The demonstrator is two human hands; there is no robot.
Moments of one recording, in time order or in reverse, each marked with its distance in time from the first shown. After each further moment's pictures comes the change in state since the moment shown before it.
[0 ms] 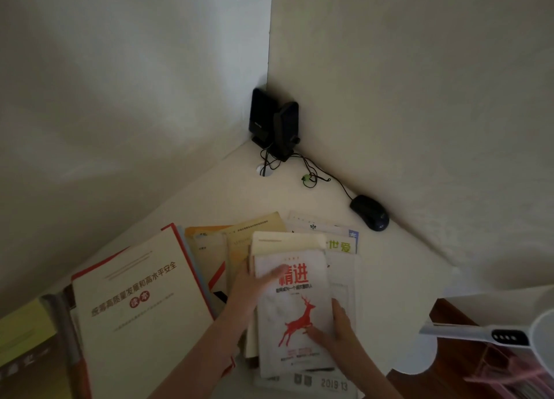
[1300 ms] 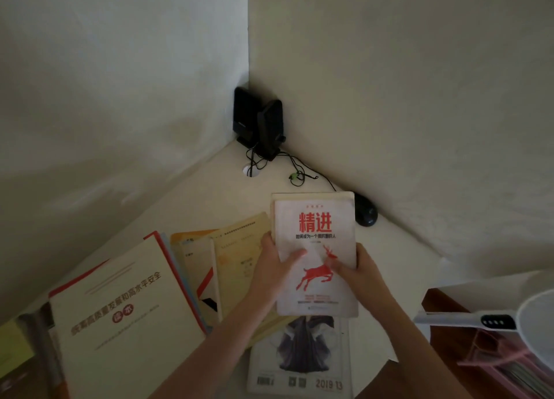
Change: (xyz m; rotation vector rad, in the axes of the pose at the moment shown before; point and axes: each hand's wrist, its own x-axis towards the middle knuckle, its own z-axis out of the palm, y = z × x) left_hand 0.018 0.020 0.049 0.261 -0.114 0.311; right_hand 0.036 -0.073 -0.066 0.107 0.201 -0.169
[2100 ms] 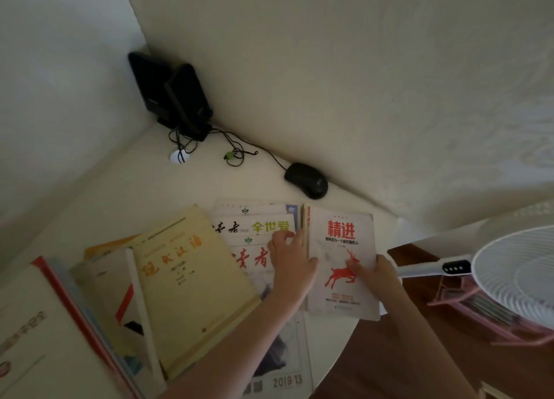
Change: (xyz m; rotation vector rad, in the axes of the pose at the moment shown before) left_hand 0.030 -0.039 0.145 0.655 -0.096 0.121; right_hand 0.025 0.130 -0.110 -0.316 0.260 0.428
